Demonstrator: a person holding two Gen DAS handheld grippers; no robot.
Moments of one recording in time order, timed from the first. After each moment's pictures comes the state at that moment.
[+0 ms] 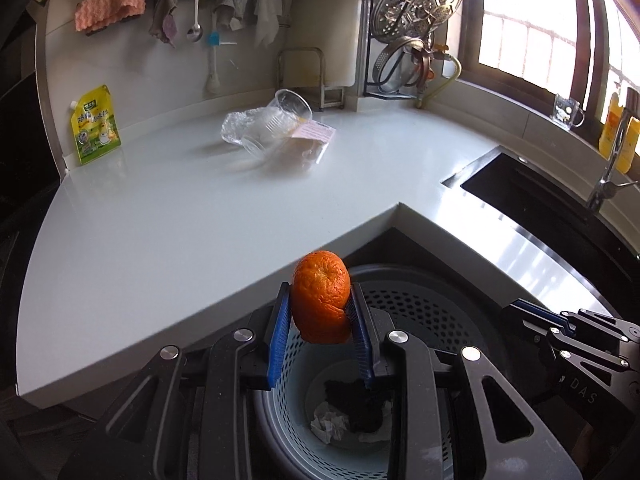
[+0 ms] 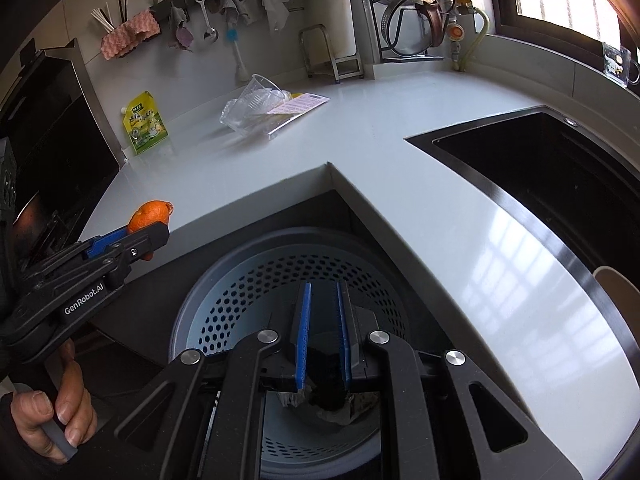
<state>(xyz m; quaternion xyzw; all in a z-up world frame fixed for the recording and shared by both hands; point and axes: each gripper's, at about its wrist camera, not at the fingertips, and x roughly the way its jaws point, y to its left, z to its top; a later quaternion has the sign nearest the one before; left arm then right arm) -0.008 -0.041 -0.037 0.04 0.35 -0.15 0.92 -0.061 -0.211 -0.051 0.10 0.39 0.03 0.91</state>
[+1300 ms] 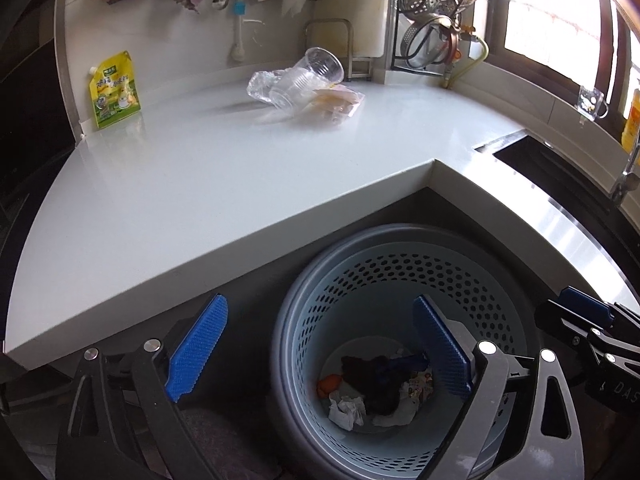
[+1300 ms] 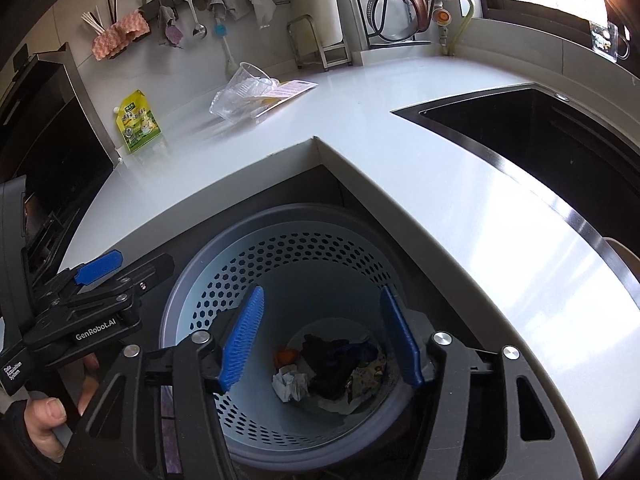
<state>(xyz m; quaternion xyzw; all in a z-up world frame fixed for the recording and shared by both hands) -0.008 -0.023 -0.070 0.03 0.37 -0.10 0.92 -0.072 -0.217 -0.072 0.12 0.40 0.02 0.91</state>
